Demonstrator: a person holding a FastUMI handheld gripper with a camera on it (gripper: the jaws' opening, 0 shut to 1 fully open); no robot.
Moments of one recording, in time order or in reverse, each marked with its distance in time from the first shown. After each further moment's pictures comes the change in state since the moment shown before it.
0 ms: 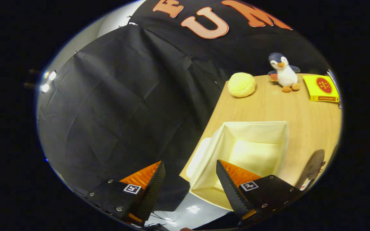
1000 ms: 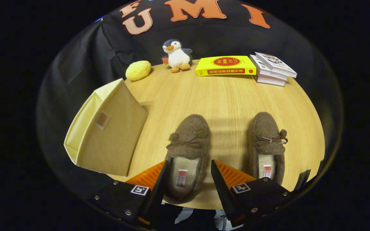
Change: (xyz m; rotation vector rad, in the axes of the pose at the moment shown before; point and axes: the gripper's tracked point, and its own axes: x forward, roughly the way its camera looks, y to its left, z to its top) arm -0.106 -0.324 -0.139 -0.016 0.072 -0.571
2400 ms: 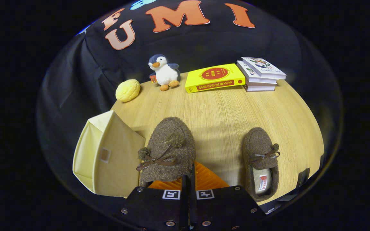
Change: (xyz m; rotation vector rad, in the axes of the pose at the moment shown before) arm -0.030 0.019 0.089 0.168 -0.103 -0.033
